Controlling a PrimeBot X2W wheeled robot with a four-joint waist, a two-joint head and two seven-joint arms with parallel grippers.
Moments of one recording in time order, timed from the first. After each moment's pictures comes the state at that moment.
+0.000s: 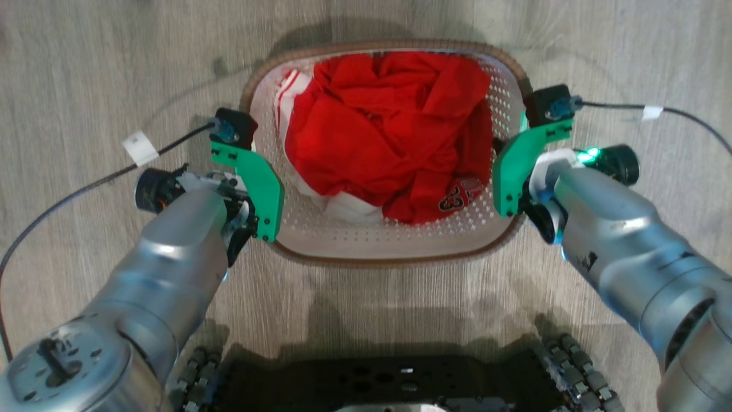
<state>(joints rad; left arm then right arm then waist) -0.99 0.05 -1.27 1.28 -1.08 -0.11 0.01 -1.05 -0.12 1.26 1.19 1.18 0.11 -0.06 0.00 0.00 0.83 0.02</state>
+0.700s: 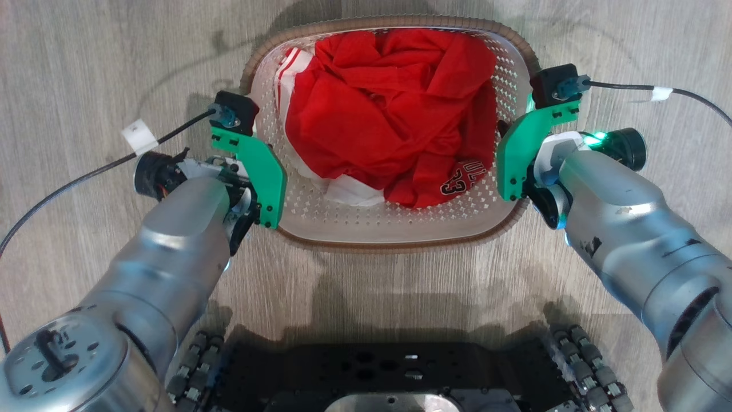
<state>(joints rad) -1.03 0.05 -1.28 1.26 -1.07 -0.08 -0.03 -1.10 -0.12 1.26 1.21 1.19 0.11 -0.05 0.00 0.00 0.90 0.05</state>
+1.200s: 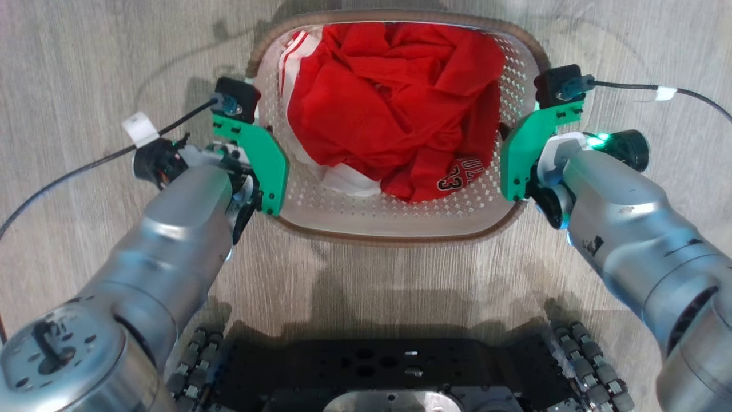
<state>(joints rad) -1.05 0.05 -1.28 1.25 -1.06 -0.05 -0.05 -1.10 -0.12 1.26 1.23 1.22 0.11 -0.05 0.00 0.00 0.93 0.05</state>
